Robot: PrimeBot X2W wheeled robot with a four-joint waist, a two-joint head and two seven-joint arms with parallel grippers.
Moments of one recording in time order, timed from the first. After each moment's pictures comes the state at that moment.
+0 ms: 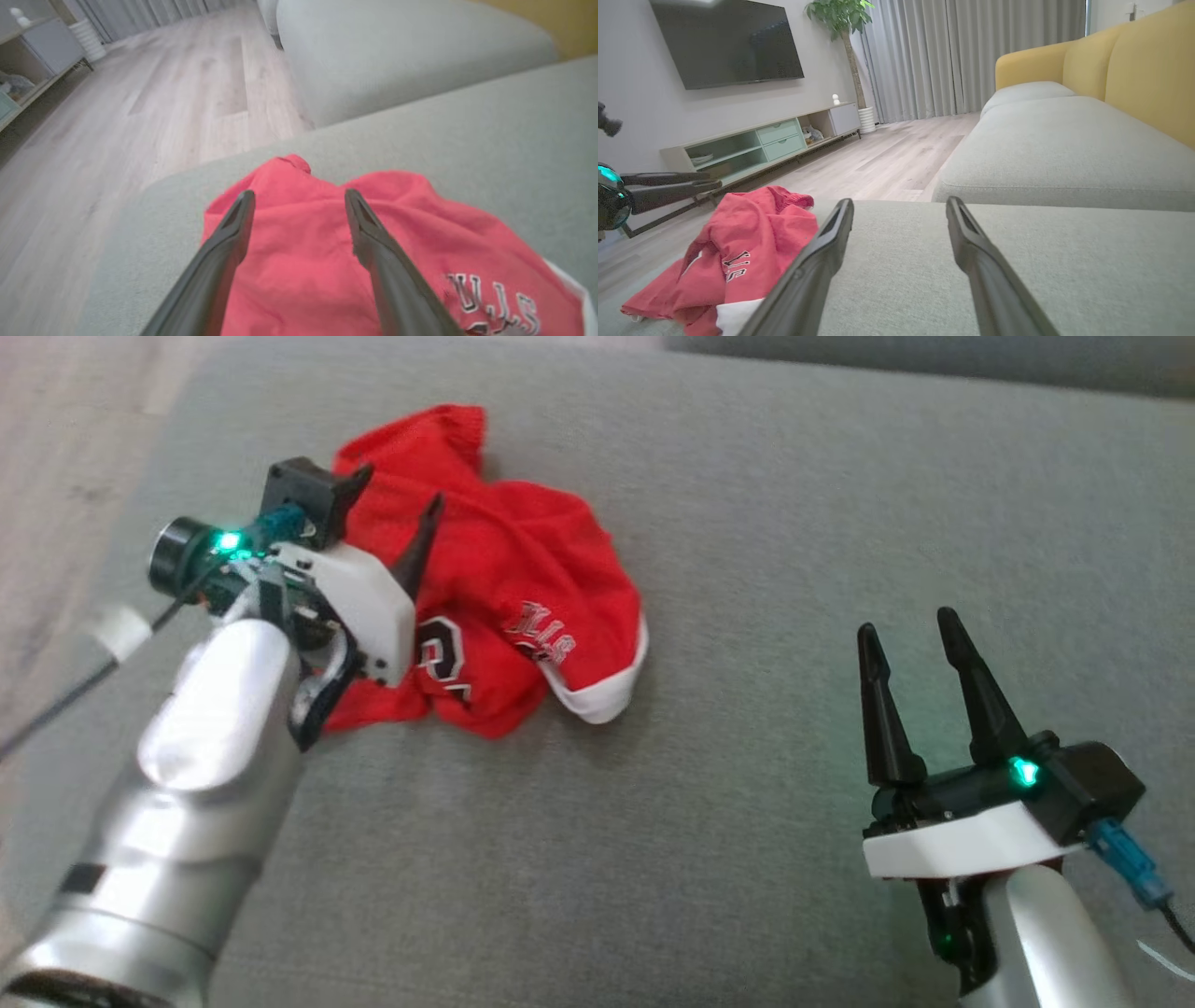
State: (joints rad) left arm -0.79 0.24 -0.51 0.64 -0.33 -0.13 0.20; right arm -0.10 -0.04 0.14 0.08 0.16 0.13 -0.25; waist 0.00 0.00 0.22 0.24
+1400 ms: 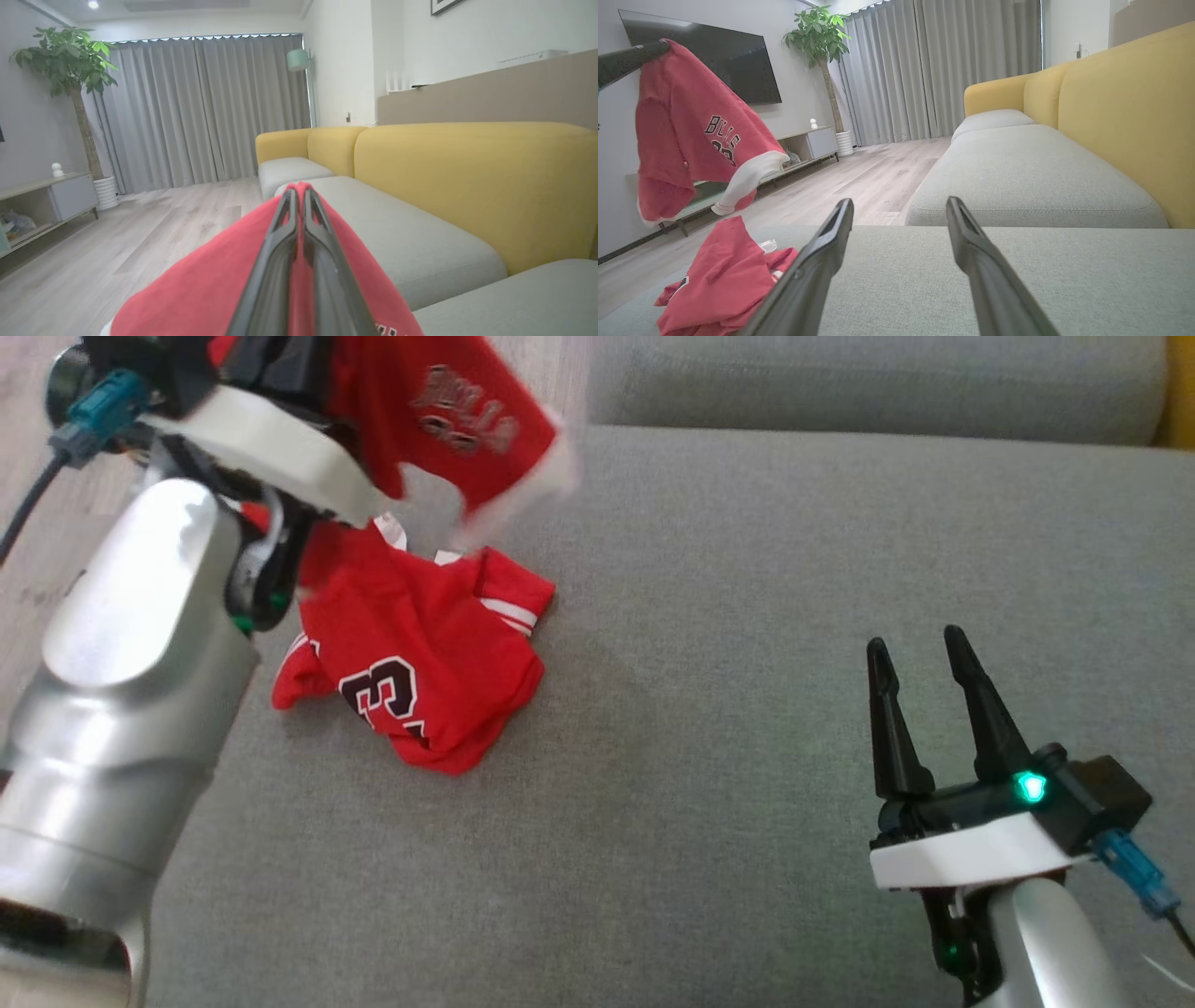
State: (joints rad) left arm -0.99 0.33 -0.62 0.55 -0.62 -0.05 -0.10; right arm -0.08 -0.05 0.13 0.10 0.20 0.13 -0.25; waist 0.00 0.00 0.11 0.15
